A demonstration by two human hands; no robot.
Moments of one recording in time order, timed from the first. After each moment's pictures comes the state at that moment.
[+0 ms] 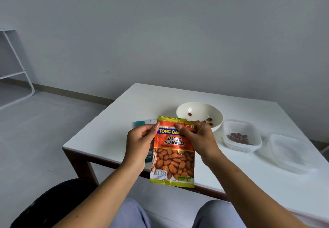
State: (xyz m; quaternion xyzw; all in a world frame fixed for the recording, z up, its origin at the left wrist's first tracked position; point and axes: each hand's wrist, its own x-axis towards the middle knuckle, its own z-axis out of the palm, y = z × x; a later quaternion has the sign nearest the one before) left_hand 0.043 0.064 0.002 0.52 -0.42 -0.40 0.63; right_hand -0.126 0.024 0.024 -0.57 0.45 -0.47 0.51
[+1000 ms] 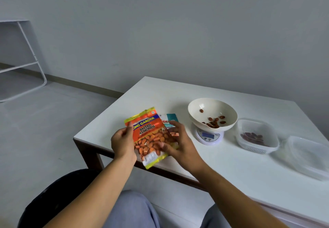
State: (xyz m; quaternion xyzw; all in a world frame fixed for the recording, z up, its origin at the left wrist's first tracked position) left_hand 0.109 0.040 -0.047 0.59 -0.15 -0.34 0.72; right_hand -0.074 0.028 -0.036 -0.73 0.35 -0.39 0.45
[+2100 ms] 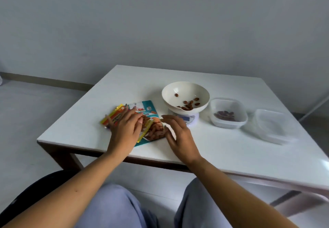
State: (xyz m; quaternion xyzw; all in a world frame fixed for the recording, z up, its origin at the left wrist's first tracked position) left_hand 0.070 0.021 -0.061 0.65 -0.69 0.03 0.33; right_hand -0.129 0.026 -0.059 -0.79 0.41 -0.43 0.17
